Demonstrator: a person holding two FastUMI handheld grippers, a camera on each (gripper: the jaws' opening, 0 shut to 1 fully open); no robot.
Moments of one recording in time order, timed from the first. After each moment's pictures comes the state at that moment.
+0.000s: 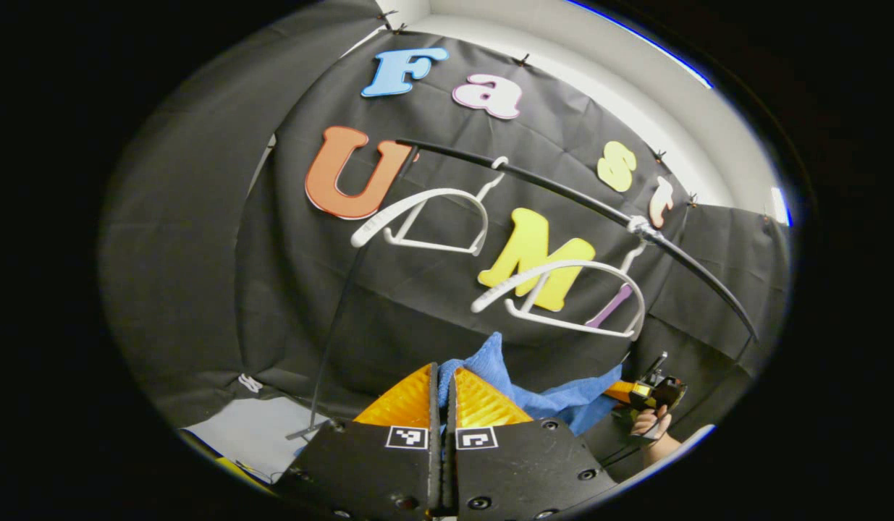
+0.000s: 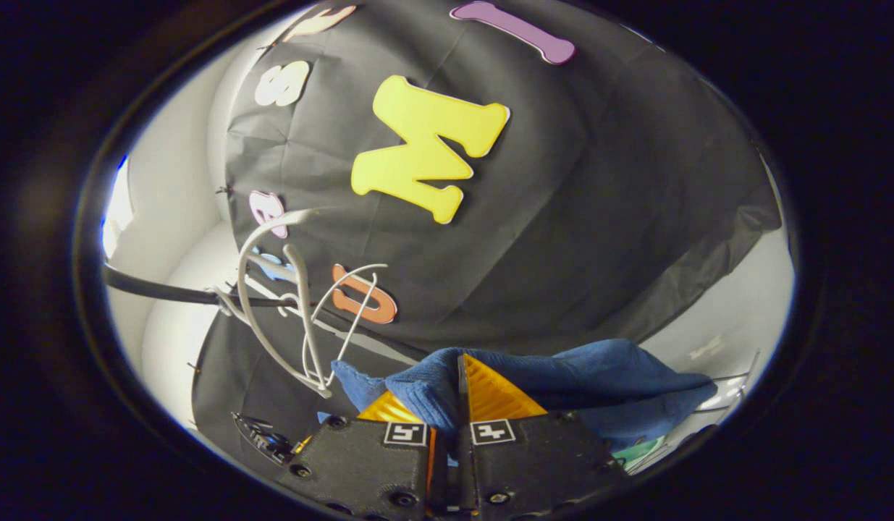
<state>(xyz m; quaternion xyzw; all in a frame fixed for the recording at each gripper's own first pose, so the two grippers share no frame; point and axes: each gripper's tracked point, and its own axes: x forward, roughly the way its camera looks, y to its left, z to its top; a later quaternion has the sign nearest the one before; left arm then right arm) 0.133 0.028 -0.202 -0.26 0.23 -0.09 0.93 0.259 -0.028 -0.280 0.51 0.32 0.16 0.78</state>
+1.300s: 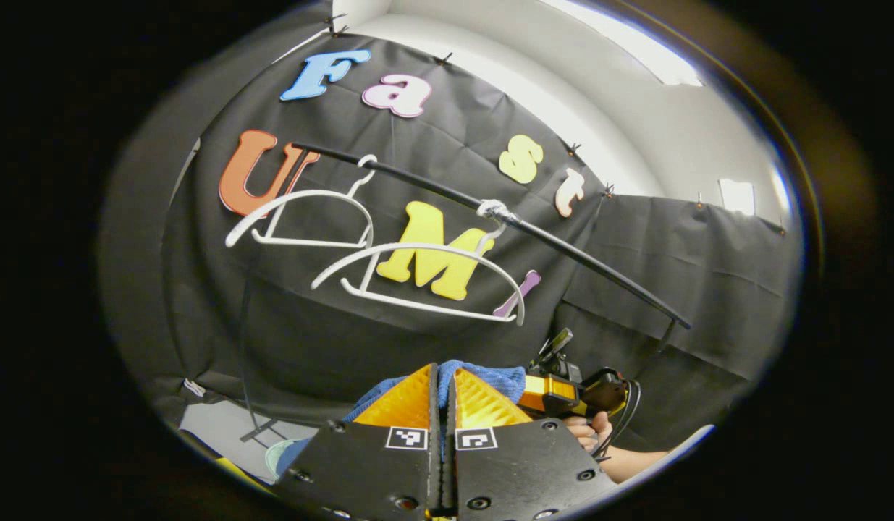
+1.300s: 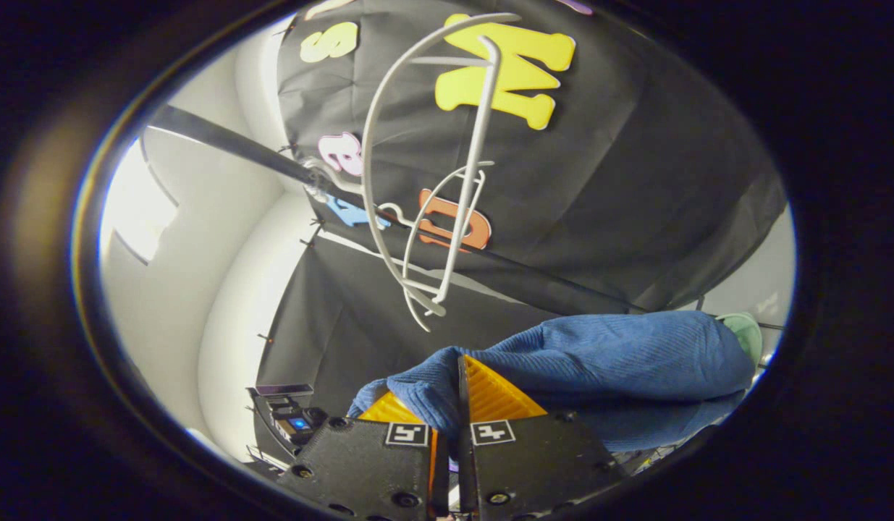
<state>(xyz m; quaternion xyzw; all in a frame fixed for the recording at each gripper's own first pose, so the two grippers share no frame) 0.084 -0.077 -0.148 -0.26 0.21 -0.22 0.91 0.177 0.147 -0.209 0.55 0.35 0.31 0.69</state>
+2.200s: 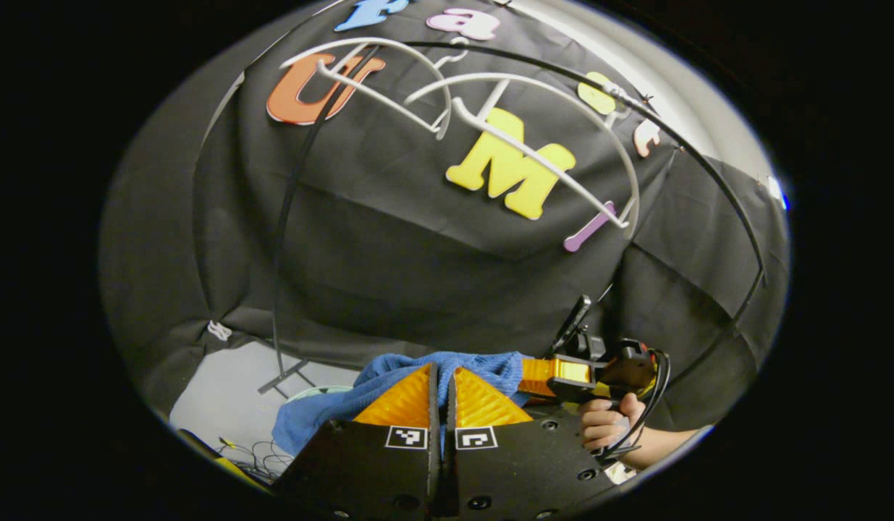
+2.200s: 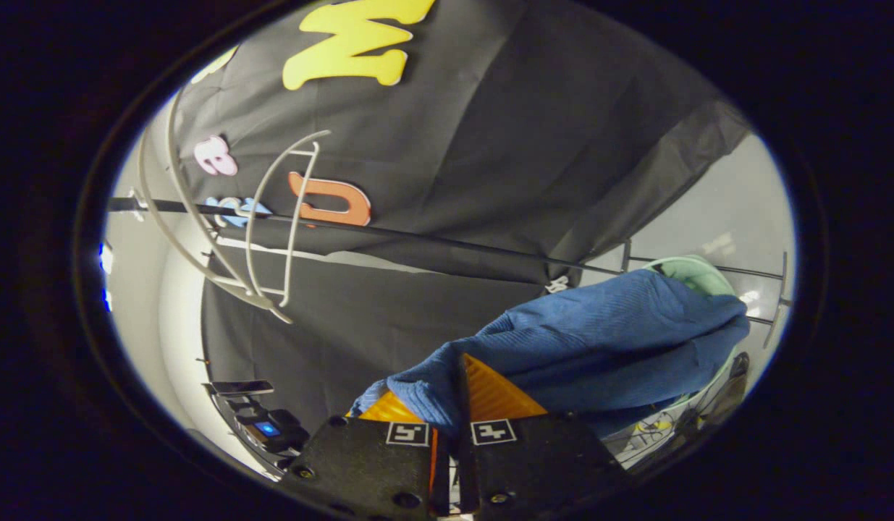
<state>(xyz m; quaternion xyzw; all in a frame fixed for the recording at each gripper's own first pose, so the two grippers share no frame) 0.081 -0.078 -0.338 -0.25 0.38 -0.15 0.88 0.189 0.157 -0.408 0.52 0.50 0.19 0.66</state>
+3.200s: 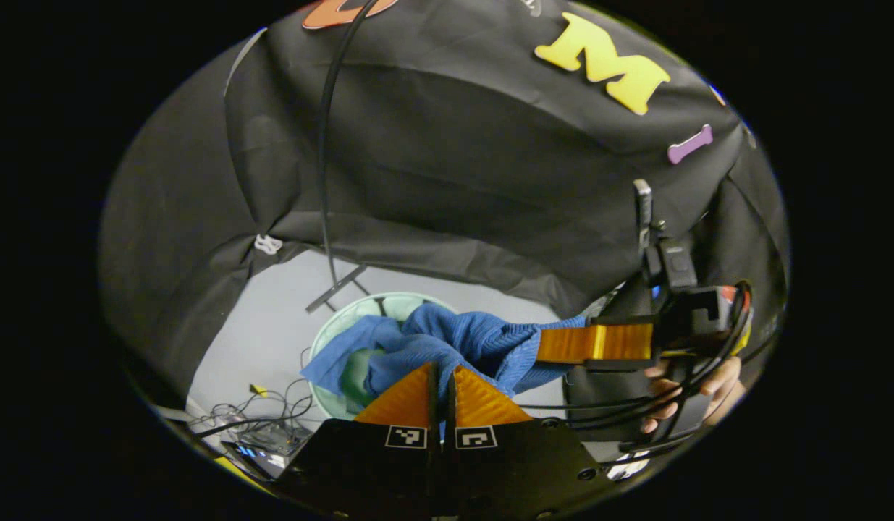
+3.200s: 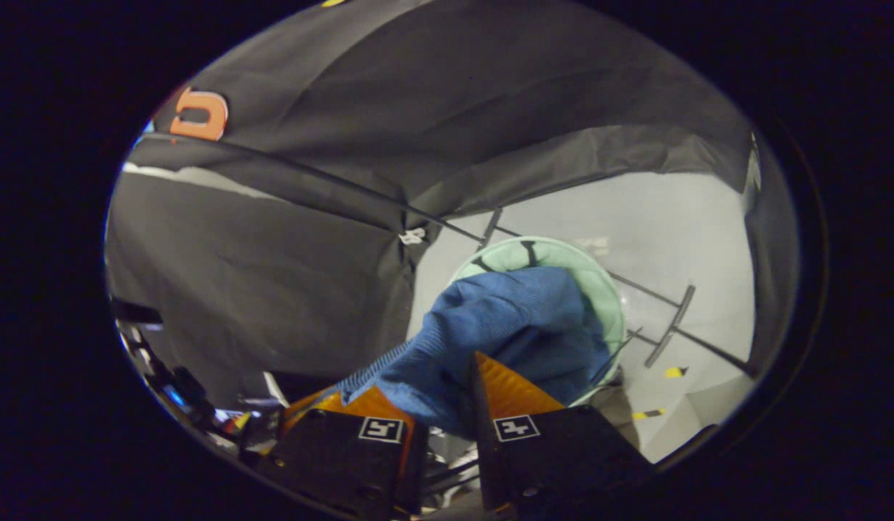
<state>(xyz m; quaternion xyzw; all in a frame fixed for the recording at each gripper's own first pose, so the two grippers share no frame) 0.024 -0.072 -0.537 -0.16 0.60 -0.06 0.78 0.146 0.136 -0.573 0.25 0.69 0.10 0.67</state>
